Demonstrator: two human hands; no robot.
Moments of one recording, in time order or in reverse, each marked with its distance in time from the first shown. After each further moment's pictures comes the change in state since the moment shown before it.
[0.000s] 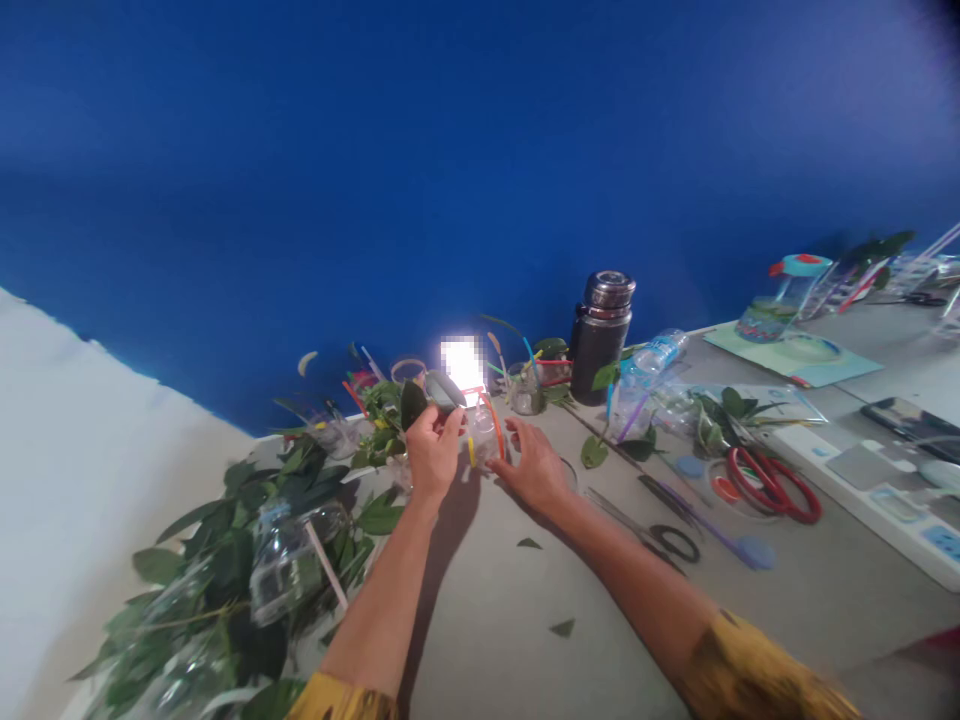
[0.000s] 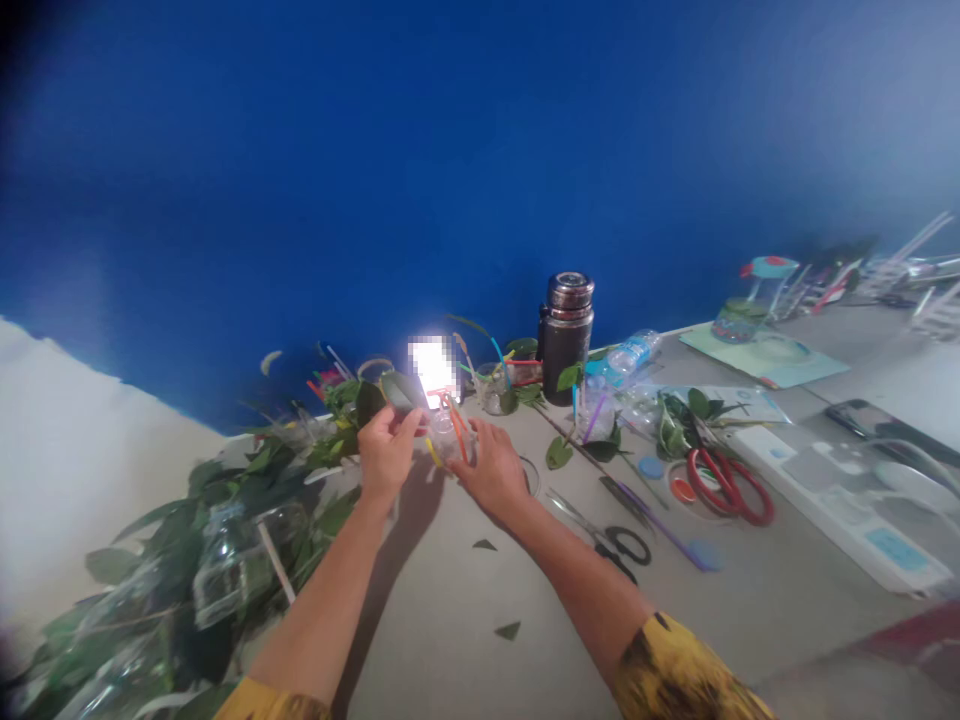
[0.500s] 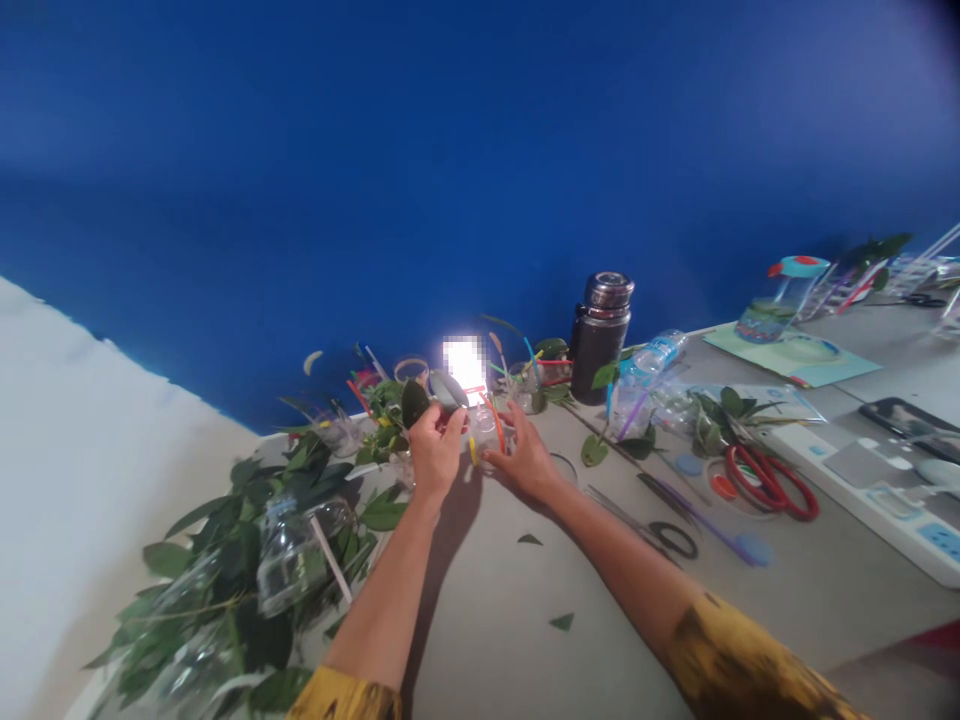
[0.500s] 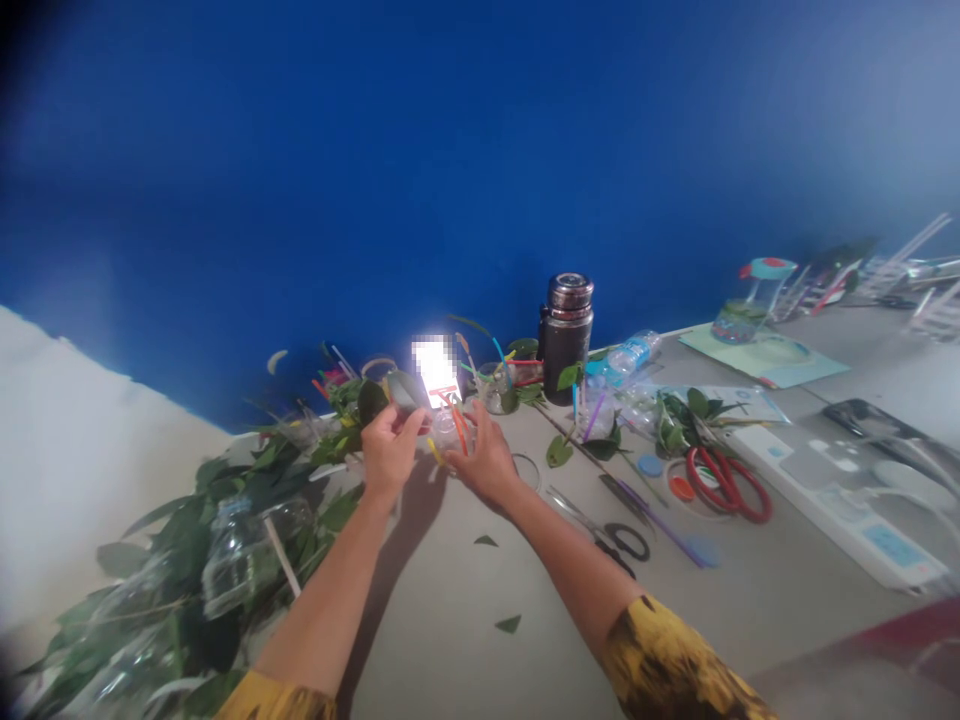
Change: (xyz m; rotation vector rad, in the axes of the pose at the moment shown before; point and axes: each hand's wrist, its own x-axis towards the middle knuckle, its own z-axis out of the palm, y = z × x) left_hand -0.001 -0.001 -0.001 -0.026 -0.002 0.007; right_hand 0.017 0.014 0.022 0.318 0.009 -0.029
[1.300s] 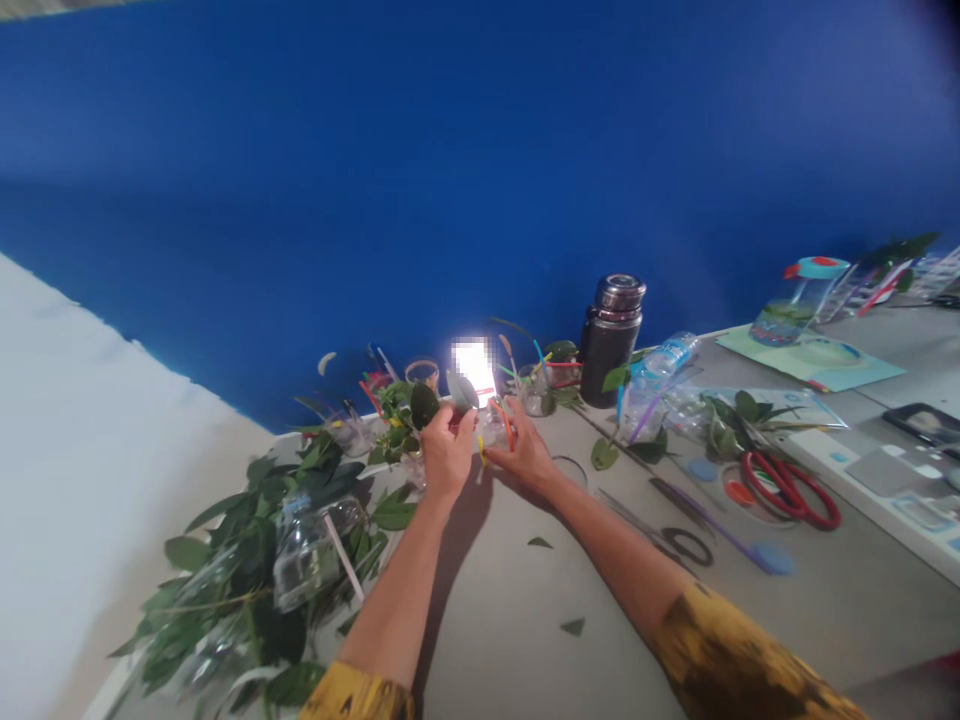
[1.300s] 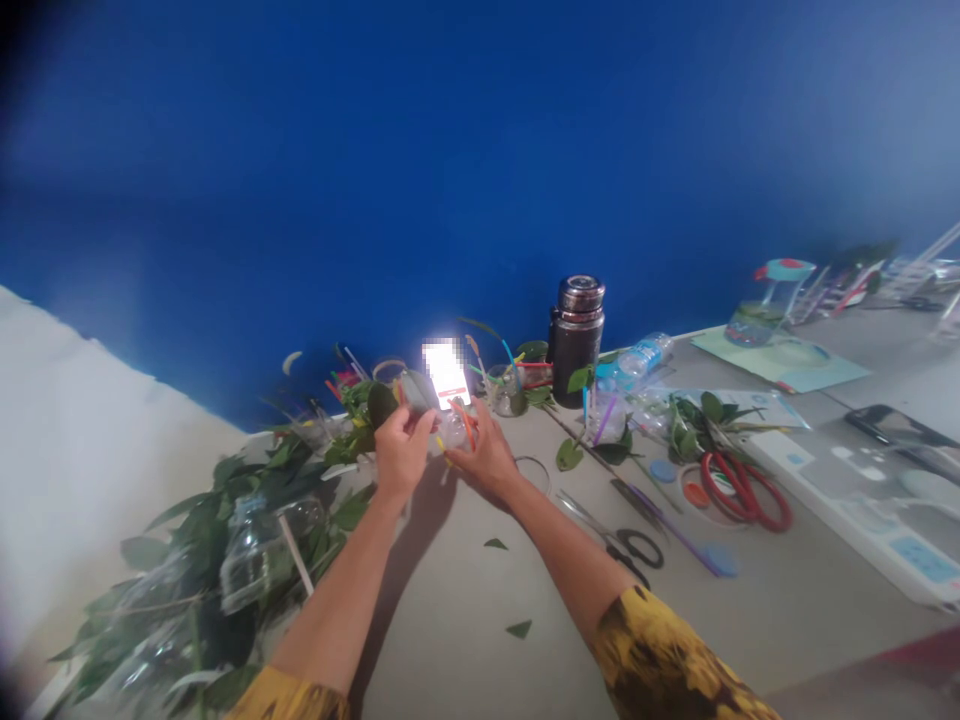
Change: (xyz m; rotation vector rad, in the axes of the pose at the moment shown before) left_hand -0.001 -0.003 -0.001 0.078 -0.007 0.056; right_hand 0.016 0.005 0.015 0.035 -0.027 -0.079
